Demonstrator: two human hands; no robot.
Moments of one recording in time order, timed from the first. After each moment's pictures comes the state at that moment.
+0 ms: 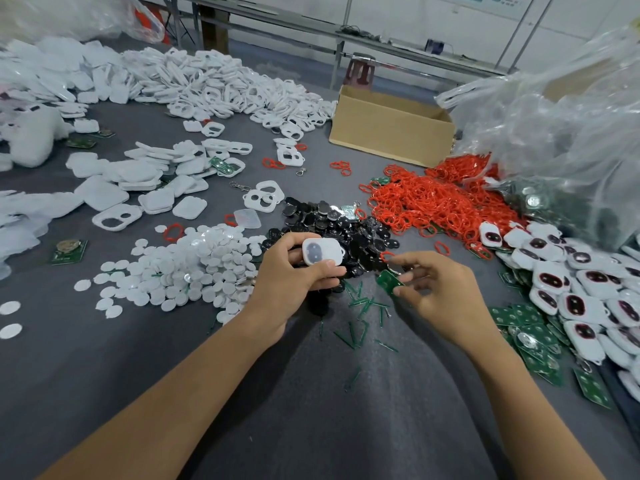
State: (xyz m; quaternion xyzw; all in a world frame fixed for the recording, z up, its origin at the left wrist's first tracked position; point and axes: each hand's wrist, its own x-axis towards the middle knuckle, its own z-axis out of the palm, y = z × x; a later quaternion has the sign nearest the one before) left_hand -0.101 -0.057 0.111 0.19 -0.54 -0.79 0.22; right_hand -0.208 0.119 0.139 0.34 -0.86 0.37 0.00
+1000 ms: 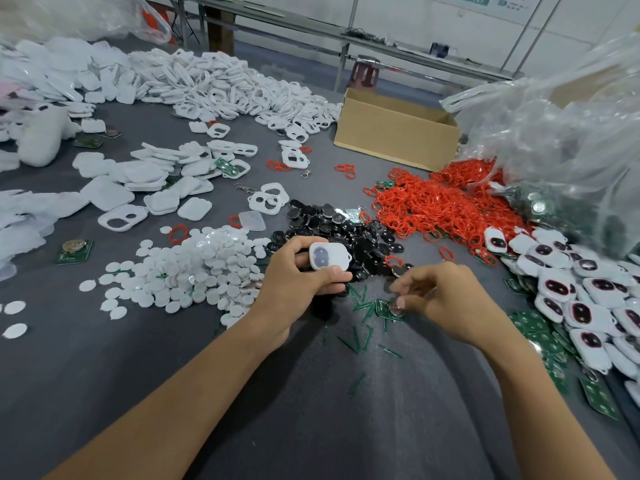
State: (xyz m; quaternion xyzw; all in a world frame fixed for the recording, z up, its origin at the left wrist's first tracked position) left_hand -0.101 -0.057 0.112 0.19 -0.54 -0.79 0.21; right_hand -0.214 0.116 0.159 0.37 -0.90 0.22 -0.09
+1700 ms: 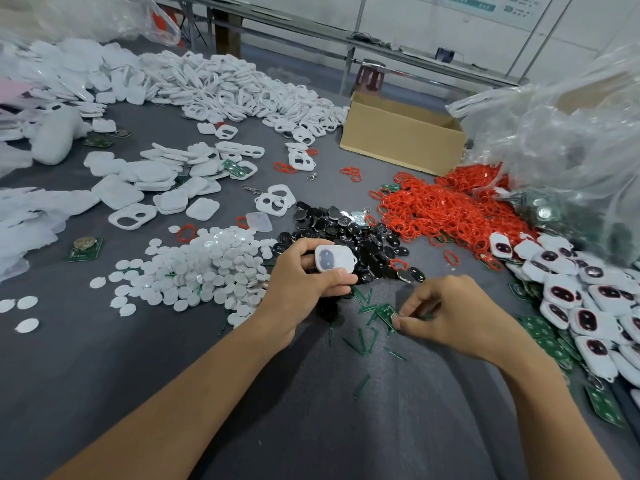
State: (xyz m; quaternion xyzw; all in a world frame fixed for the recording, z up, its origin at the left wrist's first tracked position) left_hand -0.101 -0.058 0.111 0.18 -0.54 -0.79 0.21; right_hand -0.206 0.124 0.160 0.40 -0.90 0.16 -0.09
